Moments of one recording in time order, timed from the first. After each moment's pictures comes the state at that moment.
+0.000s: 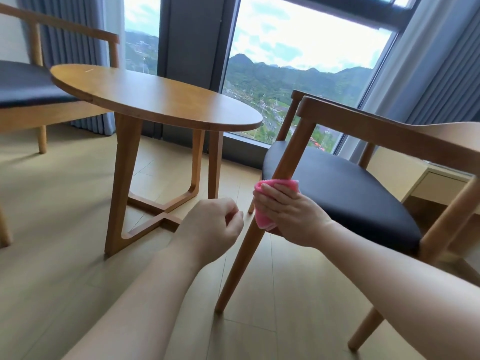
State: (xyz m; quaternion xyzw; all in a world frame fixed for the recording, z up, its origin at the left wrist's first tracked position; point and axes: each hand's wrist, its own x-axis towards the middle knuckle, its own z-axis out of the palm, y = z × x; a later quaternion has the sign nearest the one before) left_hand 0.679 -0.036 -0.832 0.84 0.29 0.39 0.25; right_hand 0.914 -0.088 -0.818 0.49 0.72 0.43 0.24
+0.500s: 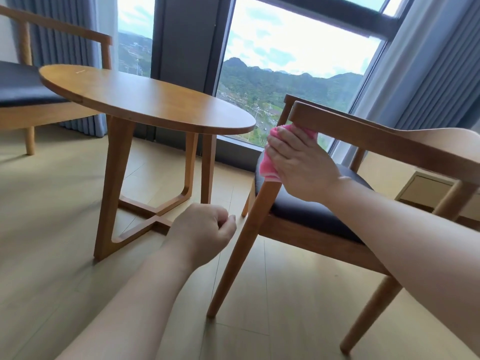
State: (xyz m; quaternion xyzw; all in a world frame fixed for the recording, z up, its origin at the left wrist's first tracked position) left_hand 0.679 -0.036 -0.829 0.83 0.30 0.37 0.29; right_hand 0.915 -0.060 -0.723 0.50 0.68 0.52 0.11
